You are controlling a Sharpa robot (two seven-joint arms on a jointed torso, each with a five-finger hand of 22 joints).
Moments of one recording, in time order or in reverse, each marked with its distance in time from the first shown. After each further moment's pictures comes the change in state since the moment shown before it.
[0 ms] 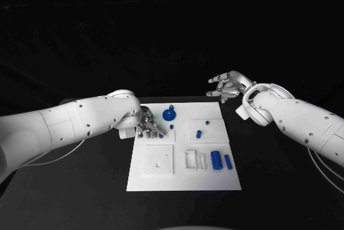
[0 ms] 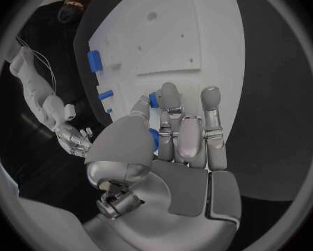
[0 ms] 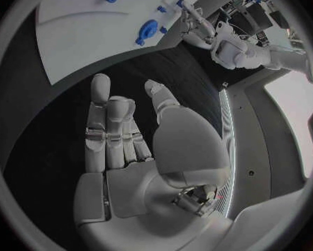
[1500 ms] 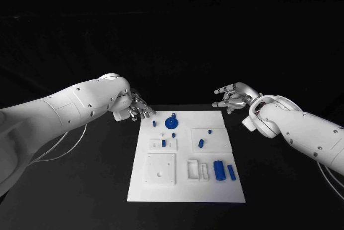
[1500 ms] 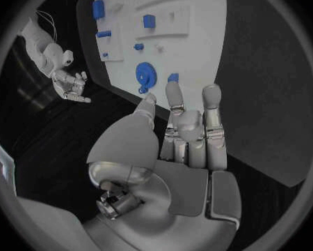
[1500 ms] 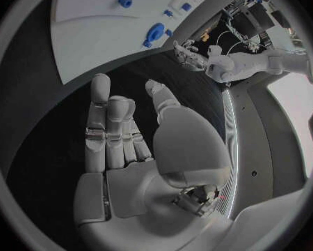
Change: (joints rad) left arm 0.049 0.075 0.089 -0.345 0.050 0.022 0.073; left_hand 0.037 0.024 -0.028 -0.036 0.035 -0.242 0.088 -0.002 -0.539 0.002 0.034 -0.236 0.190 -0.069 0.006 -0.092 -0.198 -0.009 -0.007 -0.007 -0.078 0.000; right arm -0.002 -0.016 0.000 0.000 0.000 0.004 -0.001; right_hand -0.004 -0.004 -0.003 0.009 0.004 -0.007 0.000 0.000 0.000 0.000 0.000 0.000 -0.001 0.001 -0.001 0.000 -0.004 0.000 0.000 0.000 -0.004 -0.003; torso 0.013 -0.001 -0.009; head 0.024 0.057
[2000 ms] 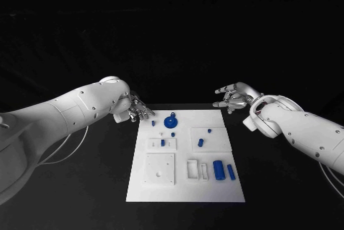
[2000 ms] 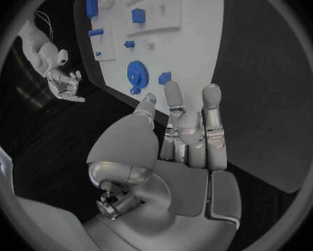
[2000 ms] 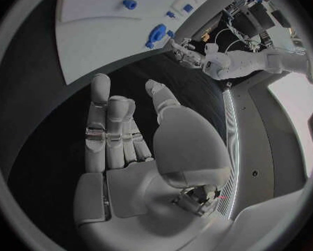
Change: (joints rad) left arm -0.024 0.034 -0.002 -0.082 -0.009 0.007 0.039; left_hand -0.003 0.003 -0.007 -0.007 0.000 0.012 0.002 0.023 -0.213 0.000 0.003 0.081 -0.116 -0.002 0.002 0.030 0.019 0.000 -0.004 0.004 0.005 0.000; right arm 0.003 -0.009 0.000 0.011 0.000 -0.001 -0.001; right_hand 0.000 0.000 0.000 0.000 0.000 0.000 0.000 0.000 0.000 0.000 0.000 0.000 0.000 0.000 0.000 0.000 0.000 0.000 0.000 0.000 0.000 0.000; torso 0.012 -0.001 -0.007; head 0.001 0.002
